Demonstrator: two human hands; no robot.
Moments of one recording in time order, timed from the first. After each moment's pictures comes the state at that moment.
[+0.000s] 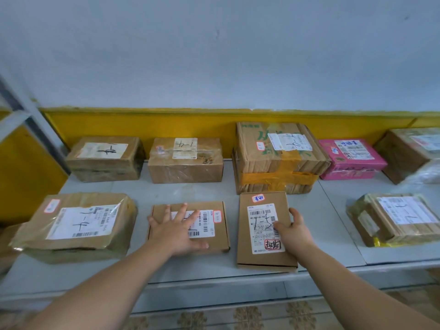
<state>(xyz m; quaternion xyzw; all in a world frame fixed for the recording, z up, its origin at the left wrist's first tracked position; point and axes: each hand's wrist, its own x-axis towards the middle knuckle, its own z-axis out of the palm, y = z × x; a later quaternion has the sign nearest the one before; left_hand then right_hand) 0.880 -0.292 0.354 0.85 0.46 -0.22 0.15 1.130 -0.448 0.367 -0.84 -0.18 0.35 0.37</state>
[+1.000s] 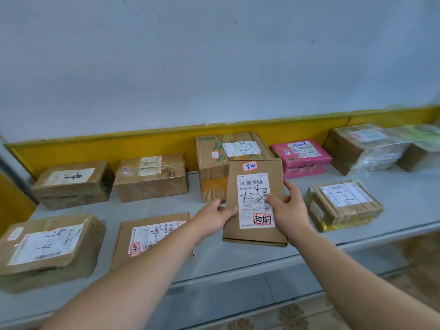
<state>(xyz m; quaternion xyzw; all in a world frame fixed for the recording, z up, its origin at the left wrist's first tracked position) 1.023 -0.380 0.430 0.72 0.40 0.04 0.56 1.167 -0.513 0.455 -0.76 -0.19 0.24 0.56</state>
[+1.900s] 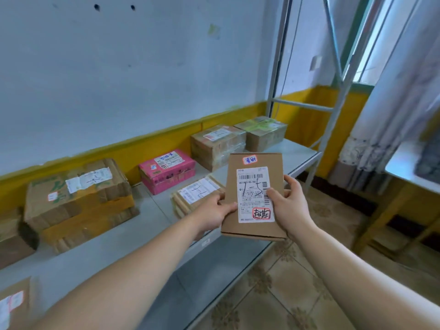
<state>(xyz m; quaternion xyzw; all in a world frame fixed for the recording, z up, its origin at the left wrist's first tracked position) 1.256 -0.618 0.476 0.78 0.18 -0.05 0.59 1.317 -0.800 0.496 -0.77 -0.02 0.06 0.64</state>
